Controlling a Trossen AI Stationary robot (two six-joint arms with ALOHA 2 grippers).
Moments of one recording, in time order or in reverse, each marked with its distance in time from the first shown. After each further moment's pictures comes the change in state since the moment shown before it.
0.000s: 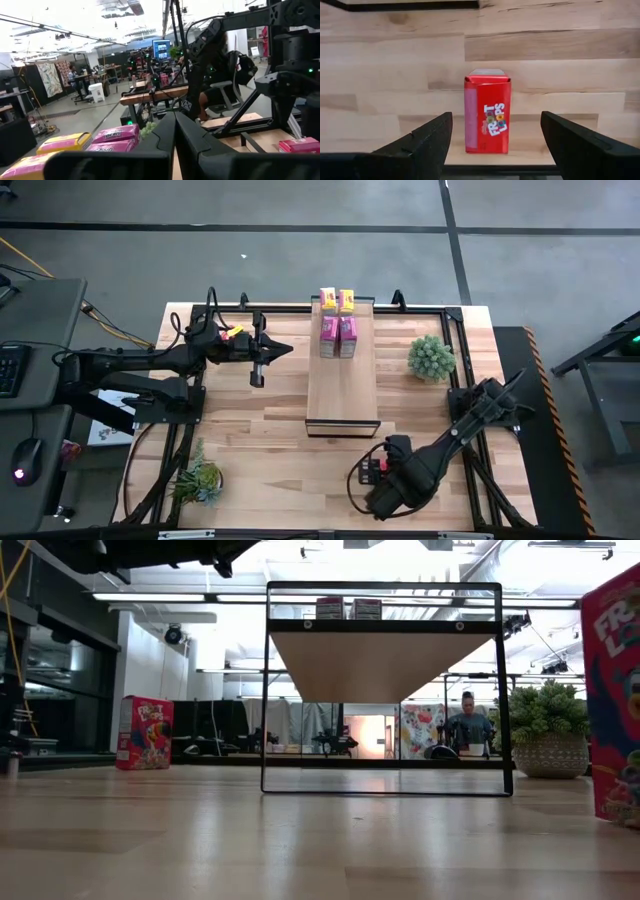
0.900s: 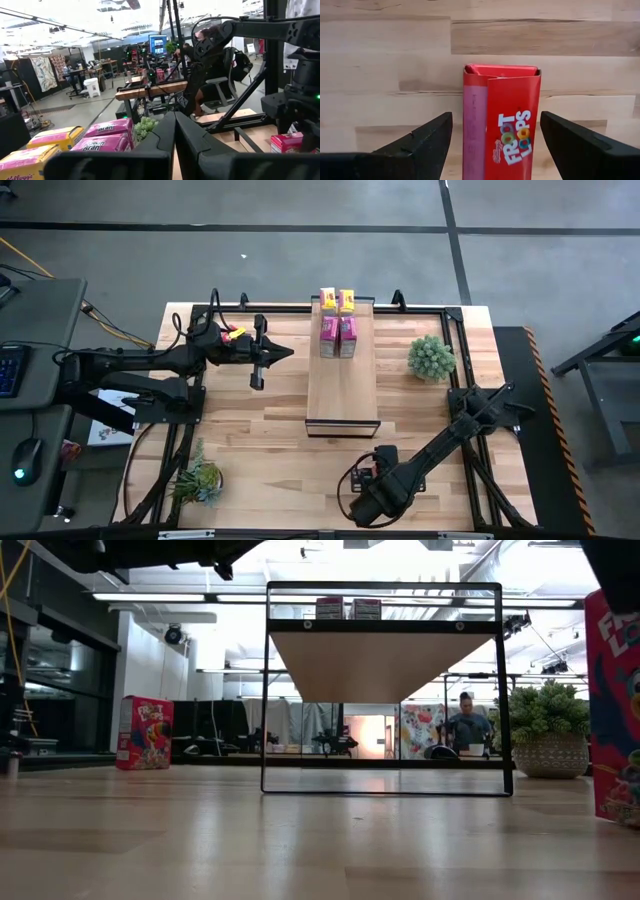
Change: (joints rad) left arm -0.016 0.000 0.000 -0.030 0.000 -0.009; right arm -0.013 0.151 -0.001 0.027 -0.055 -0.041
